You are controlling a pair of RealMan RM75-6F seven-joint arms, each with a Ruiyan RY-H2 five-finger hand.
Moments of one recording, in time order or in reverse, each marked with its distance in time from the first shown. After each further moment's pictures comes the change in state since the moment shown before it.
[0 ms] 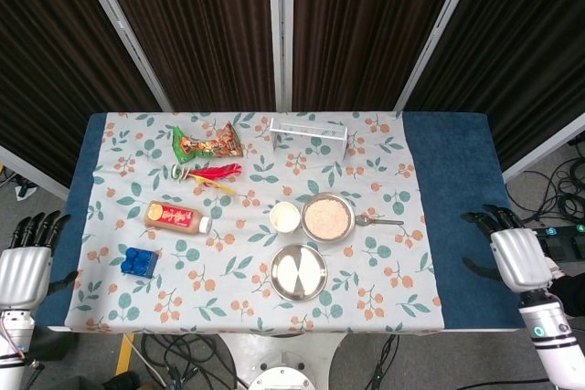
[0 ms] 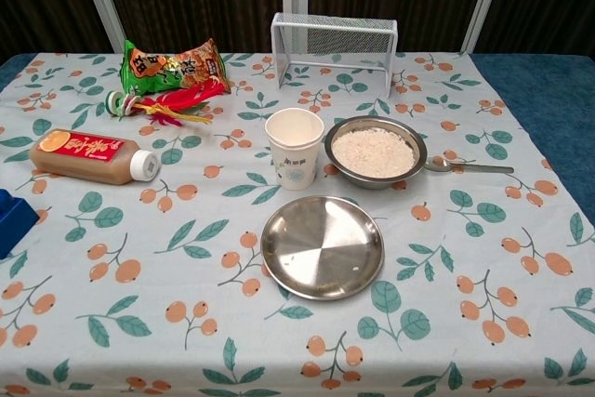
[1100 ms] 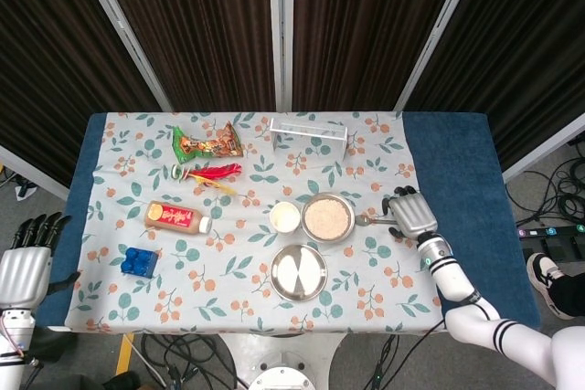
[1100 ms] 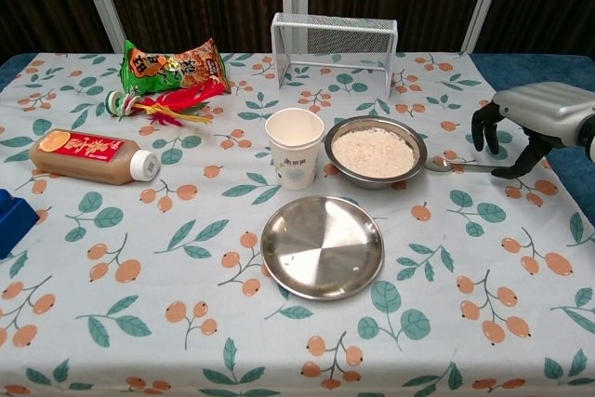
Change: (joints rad) left arm -0.002 -0.016 -0.001 0.038 -0.015 -0.028 -0.074; right arm 0.402 -0.511 0.058 0.512 0.271 -0.498 -0.261
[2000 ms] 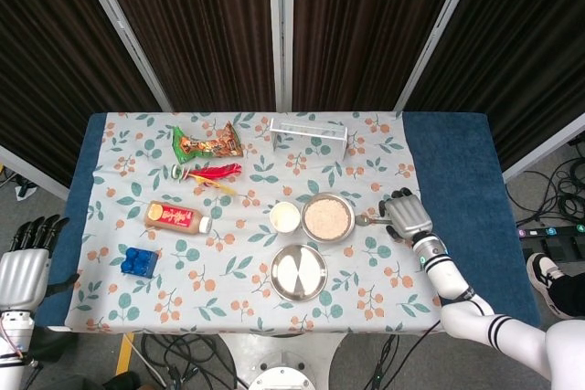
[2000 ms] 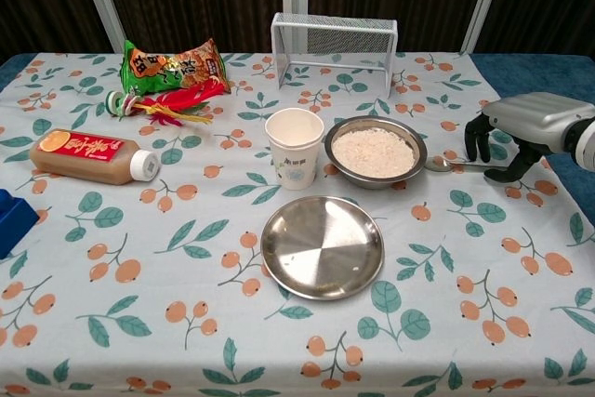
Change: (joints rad) left arm 0.008 -0.012 0.001 0.021 -0.006 -0.003 -0.029; right arm 0.037 0.004 -0.012 -0.026 0.098 -0.054 -0.083
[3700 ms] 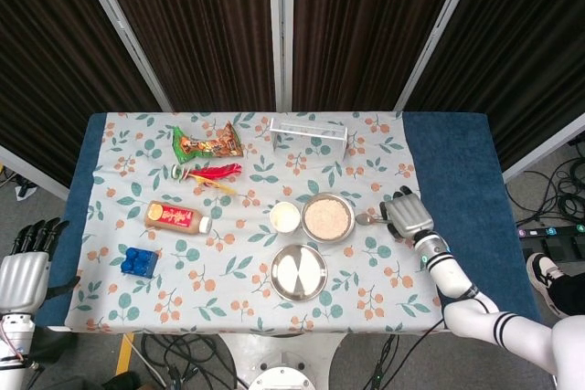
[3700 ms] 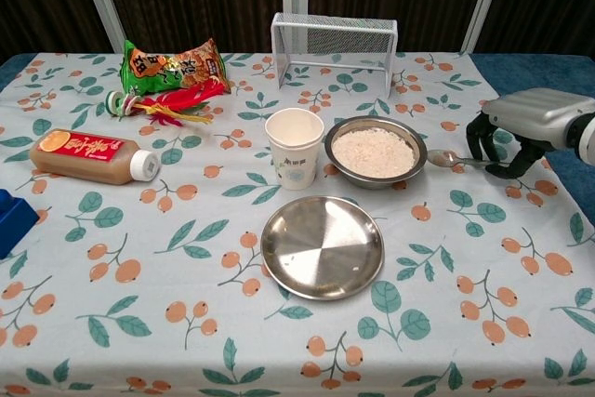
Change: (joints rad) left arm 0.011 -0.017 0.004 0.024 0.007 0.007 -0.029; right arm 0.029 0.057 -0.034 -0.052 0.013 -0.010 -0.018
